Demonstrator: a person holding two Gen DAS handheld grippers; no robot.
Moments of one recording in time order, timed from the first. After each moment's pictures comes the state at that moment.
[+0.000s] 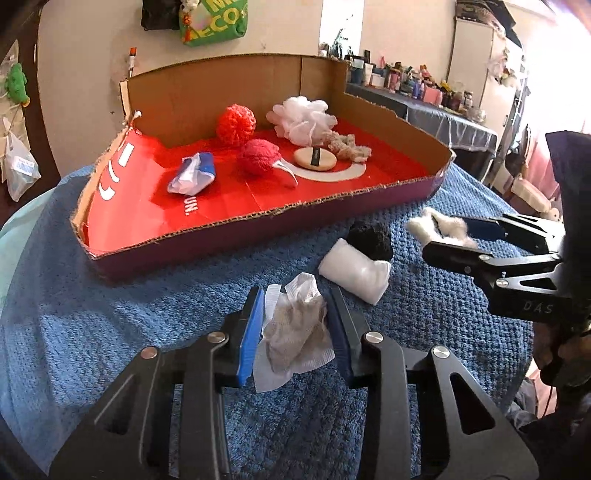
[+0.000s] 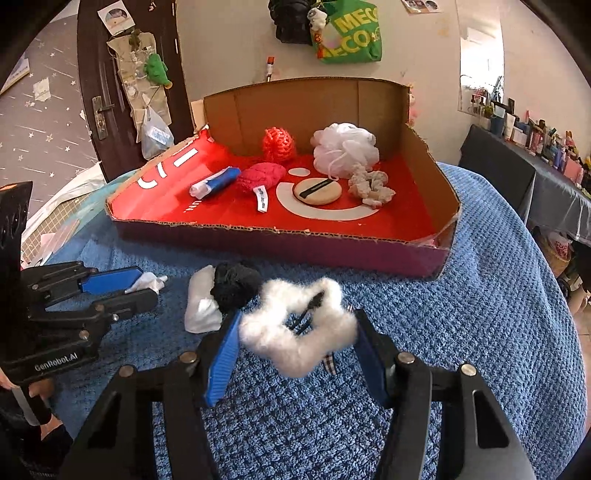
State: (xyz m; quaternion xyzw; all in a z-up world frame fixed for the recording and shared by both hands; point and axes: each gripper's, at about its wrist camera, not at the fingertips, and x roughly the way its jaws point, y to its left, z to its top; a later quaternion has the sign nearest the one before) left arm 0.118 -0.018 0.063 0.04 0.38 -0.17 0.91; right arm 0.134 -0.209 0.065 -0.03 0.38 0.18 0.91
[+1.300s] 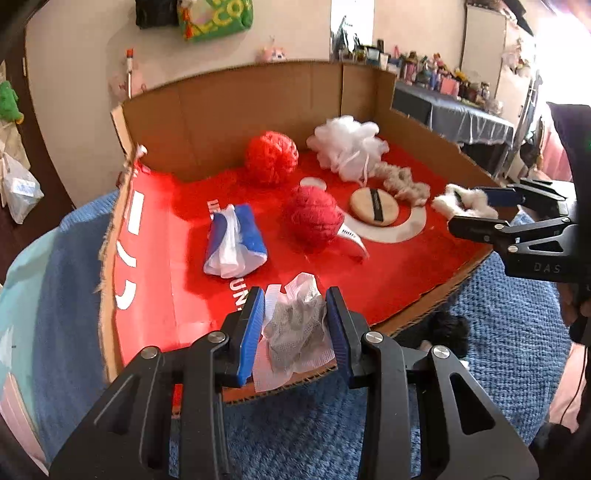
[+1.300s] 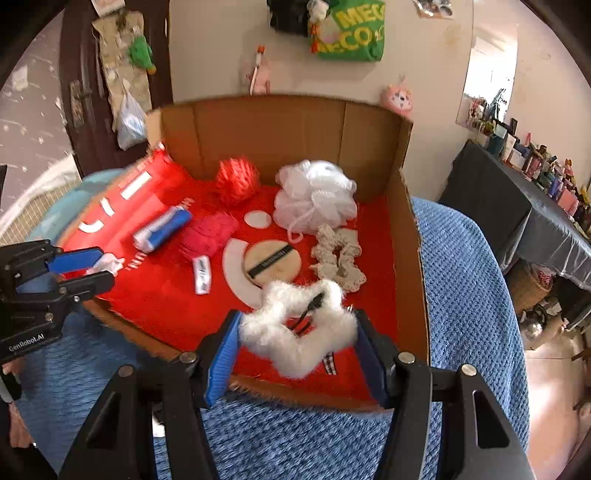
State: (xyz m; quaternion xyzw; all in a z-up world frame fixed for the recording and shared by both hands) left arm 0.222 0.001 0.090 0.07 0.41 -0.15 0.90; right arm 0.240 -0.202 0.103 -0.09 0.41 0.14 0.90
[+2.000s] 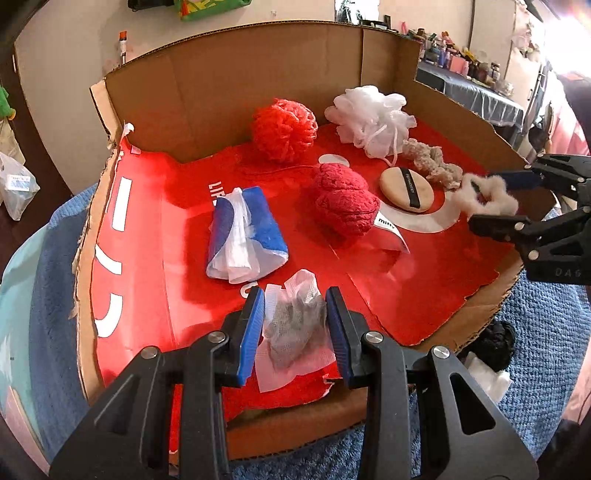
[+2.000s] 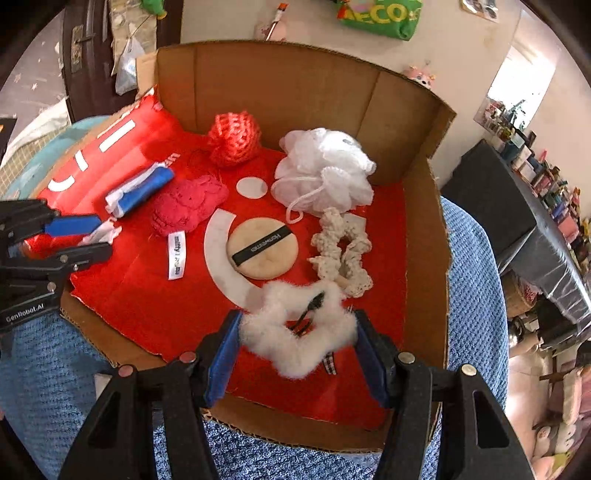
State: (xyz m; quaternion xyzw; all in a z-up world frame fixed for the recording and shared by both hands) left arm 0.255 0.003 0.068 0.08 0.44 -0.14 0.88; right arm 0.273 -0.179 0.085 -0.17 0.47 0.13 0.86
